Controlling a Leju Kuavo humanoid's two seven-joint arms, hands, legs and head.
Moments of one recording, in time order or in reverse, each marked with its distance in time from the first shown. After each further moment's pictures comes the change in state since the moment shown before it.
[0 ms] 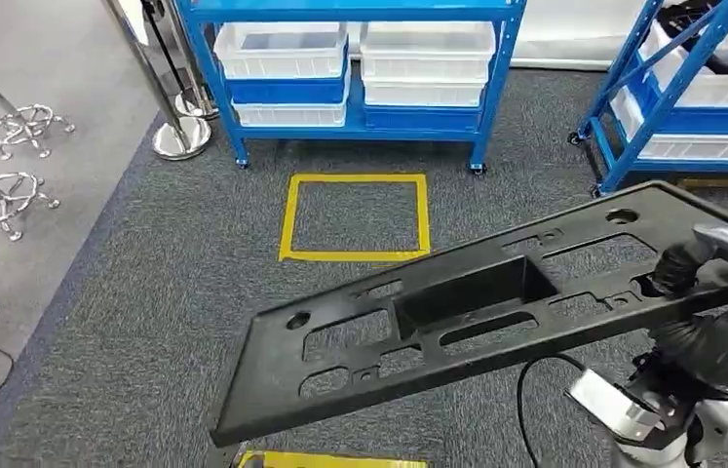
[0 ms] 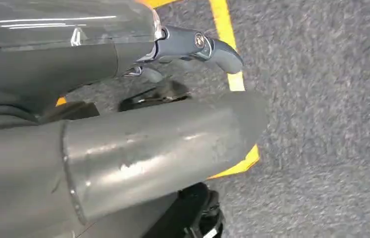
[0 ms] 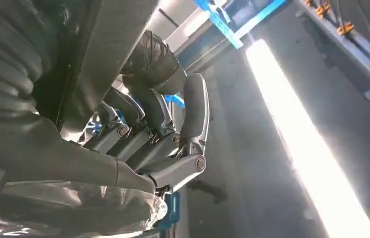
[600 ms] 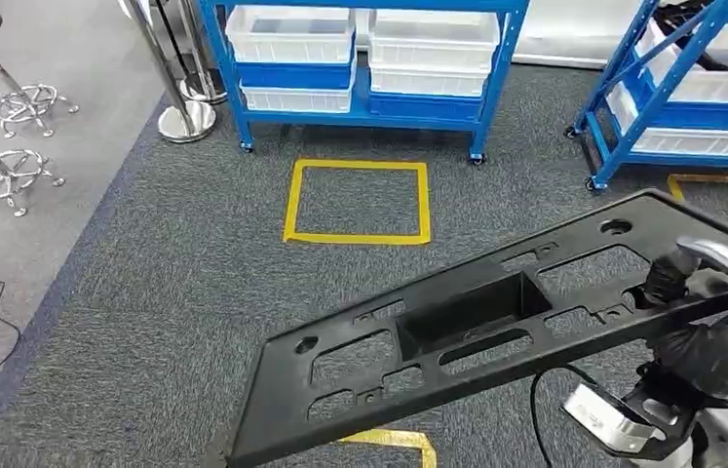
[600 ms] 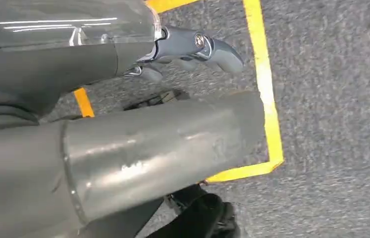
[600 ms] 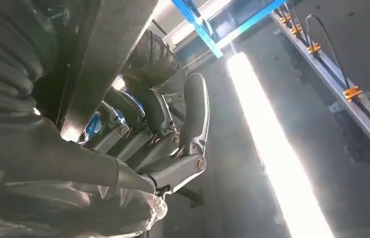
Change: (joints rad) left arm -0.005 -0.004 -0.010 0.000 -0.006 0.001 0.010; right arm 0.032 -0.058 0.006 -0.007 -0.005 0.000 -0.011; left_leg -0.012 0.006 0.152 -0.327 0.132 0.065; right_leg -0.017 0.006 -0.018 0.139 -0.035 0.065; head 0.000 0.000
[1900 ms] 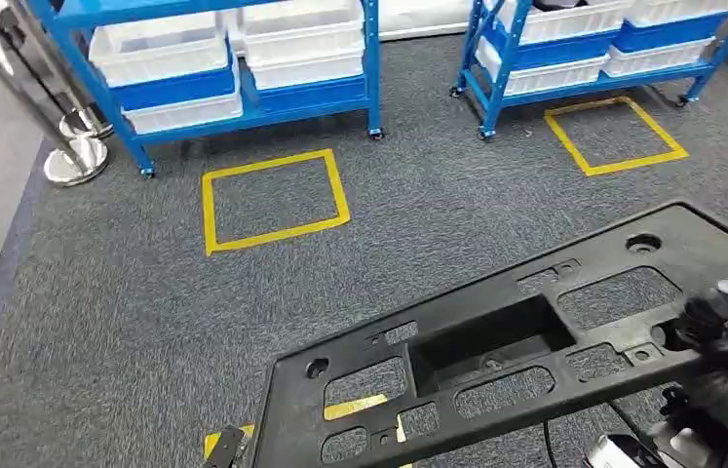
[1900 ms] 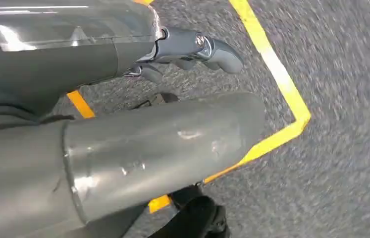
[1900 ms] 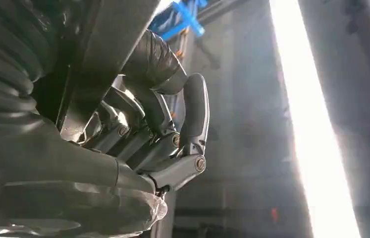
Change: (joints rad) left arm -0.015 0.008 -0.045 0.000 -0.007 0.013 0.001; right arm 0.073 0.032 -0.077 -0.085 -0.105 0.000 -0.158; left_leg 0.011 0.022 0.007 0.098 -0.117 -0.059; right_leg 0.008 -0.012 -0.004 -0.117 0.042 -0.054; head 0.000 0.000
